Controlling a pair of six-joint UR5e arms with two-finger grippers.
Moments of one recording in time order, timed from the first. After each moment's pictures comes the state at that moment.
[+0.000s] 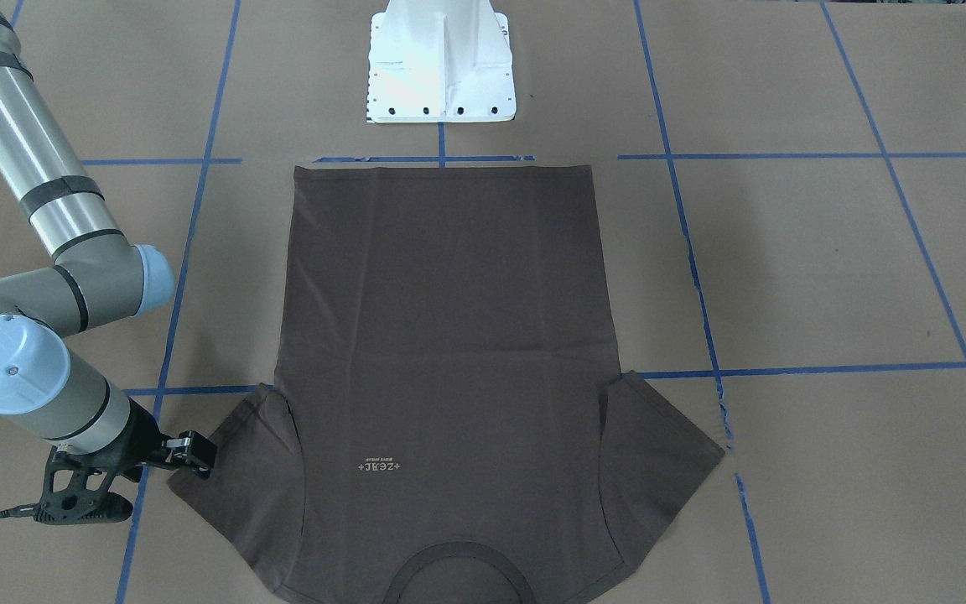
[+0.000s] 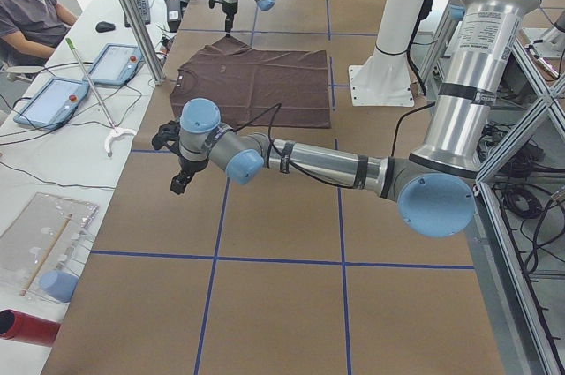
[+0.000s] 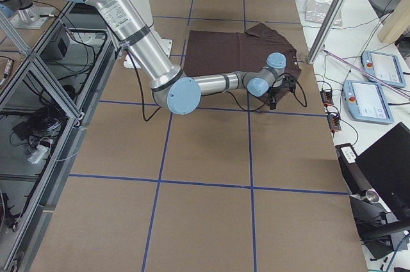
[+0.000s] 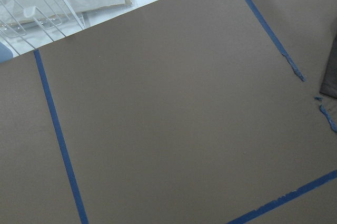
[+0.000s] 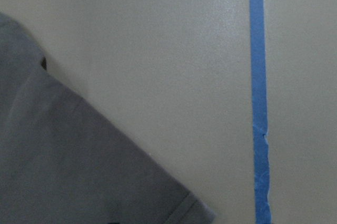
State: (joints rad) left arm -1.39 -1.79 -1.50 -2.08 -2.29 -0.16; right arm 0.96 -0.89 0.99 -0.98 2.09 0.89
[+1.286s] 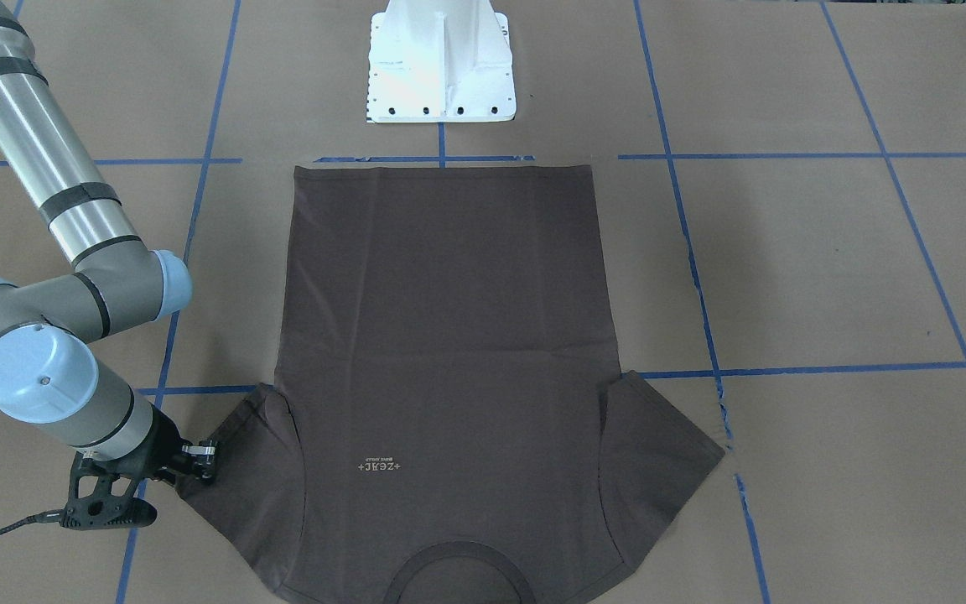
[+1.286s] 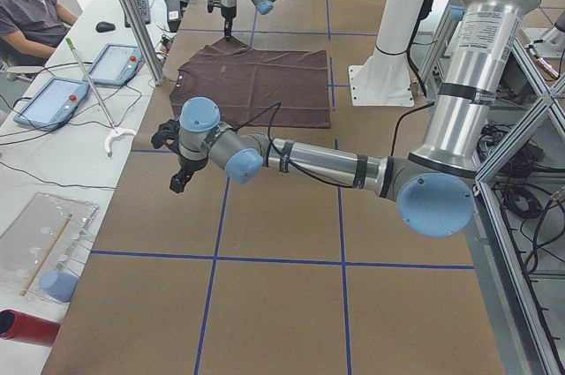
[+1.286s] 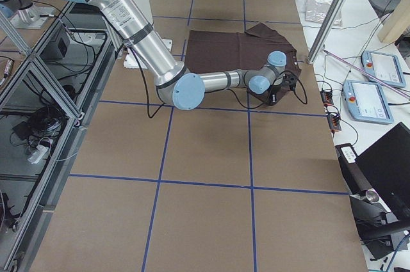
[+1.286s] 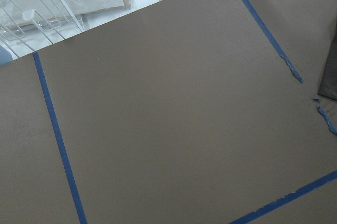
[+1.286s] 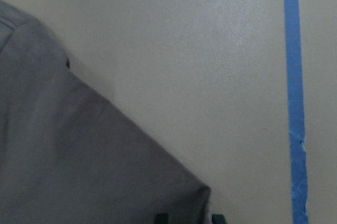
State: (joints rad) left arm -1.39 -1.80 -1.50 -2.08 -2.29 -0.16; right arm 0.94 -0.85 0.96 -0.98 2.09 0.89
